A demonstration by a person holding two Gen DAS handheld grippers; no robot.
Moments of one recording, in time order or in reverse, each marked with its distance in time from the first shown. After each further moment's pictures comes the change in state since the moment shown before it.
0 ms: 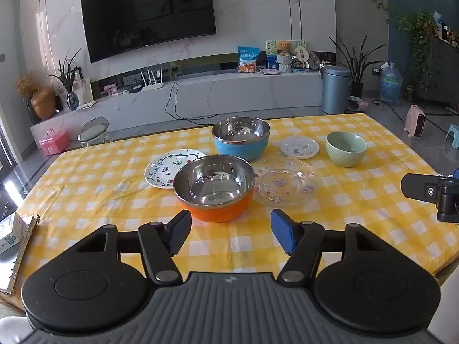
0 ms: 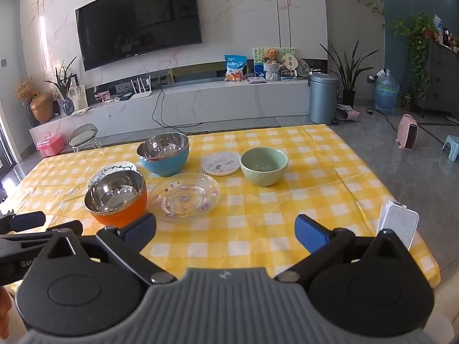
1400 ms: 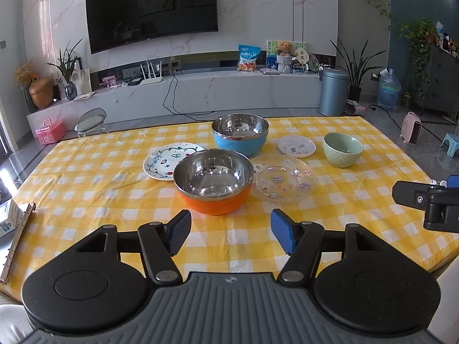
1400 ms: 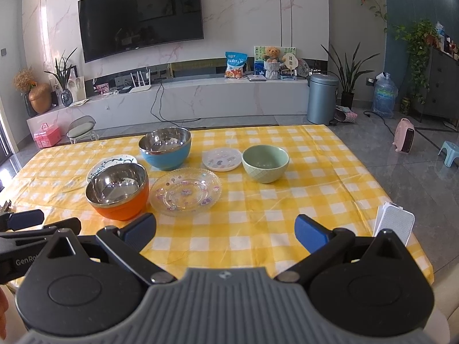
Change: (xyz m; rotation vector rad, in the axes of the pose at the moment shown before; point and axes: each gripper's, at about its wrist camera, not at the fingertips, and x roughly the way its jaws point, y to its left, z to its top) left arm -0.008 0.006 -0.006 -0.025 -0.004 -0.004; right arm -0.008 0.011 -0.001 -0.037 0.019 -0.024
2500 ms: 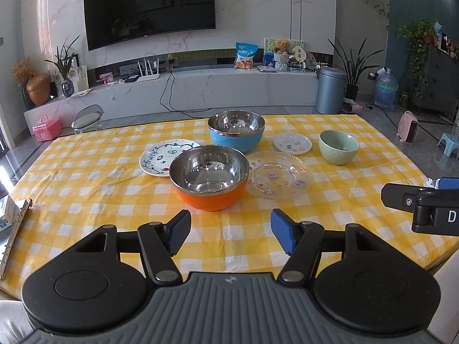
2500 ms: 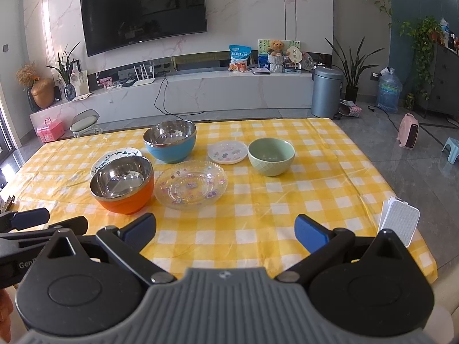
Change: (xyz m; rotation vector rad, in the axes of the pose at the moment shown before) left arm 0.000 0.000 -0.003 -0.011 0.008 -0.015; right arm 0.003 0.006 -0.001 -0.004 0.031 0.012
